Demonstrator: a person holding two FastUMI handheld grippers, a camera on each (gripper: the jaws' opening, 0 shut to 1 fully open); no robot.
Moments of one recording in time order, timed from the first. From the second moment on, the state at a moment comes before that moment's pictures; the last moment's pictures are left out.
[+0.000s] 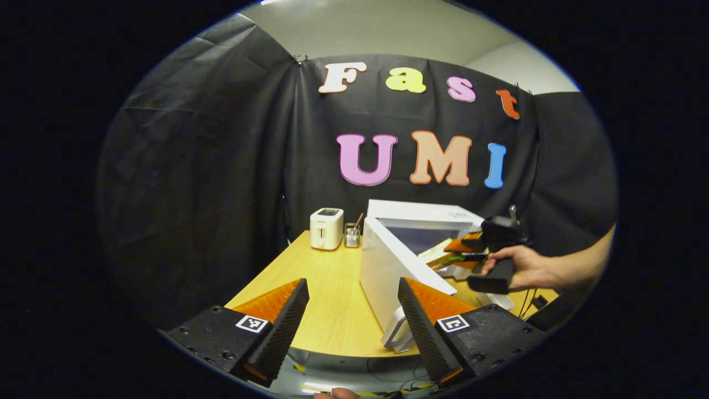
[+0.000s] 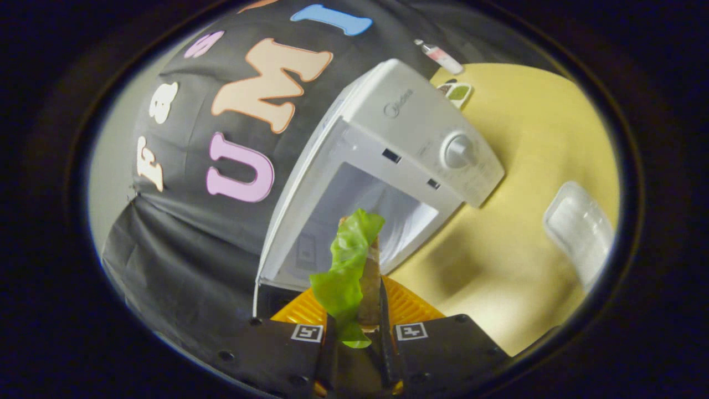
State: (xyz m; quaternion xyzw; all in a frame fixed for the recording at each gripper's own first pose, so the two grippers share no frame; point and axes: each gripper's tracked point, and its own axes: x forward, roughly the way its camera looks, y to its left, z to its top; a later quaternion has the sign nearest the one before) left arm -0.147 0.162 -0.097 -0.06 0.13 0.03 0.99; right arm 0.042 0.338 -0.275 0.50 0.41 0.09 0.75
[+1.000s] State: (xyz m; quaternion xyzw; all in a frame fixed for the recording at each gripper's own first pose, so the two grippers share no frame) left arm -0.165 0.126 -0.083 -0.17 0.17 0.05 0.97; right arm 0.136 0.394 -0.377 0.58 0.36 -0.09 0.73
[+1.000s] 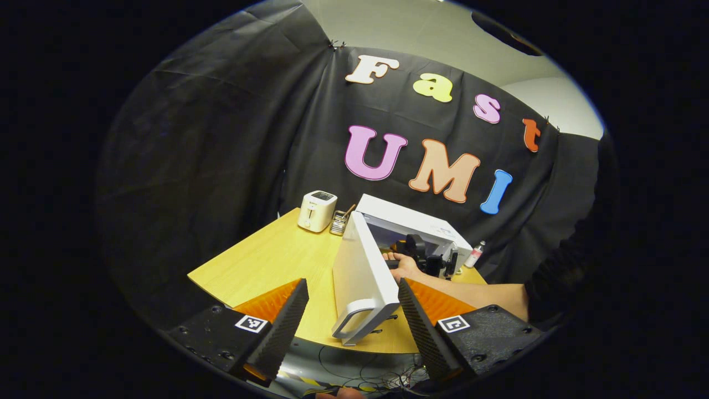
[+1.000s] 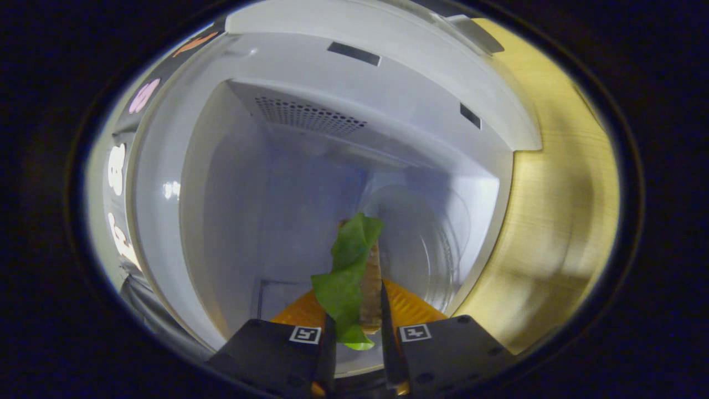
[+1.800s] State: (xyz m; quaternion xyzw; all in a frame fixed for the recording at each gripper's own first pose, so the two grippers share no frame) left arm -0.148 0.141 -0.080 -0.12 0.16 0.03 0.98; right arm 0.082 0.326 -0.334 0.43 0.39 0.02 0.82
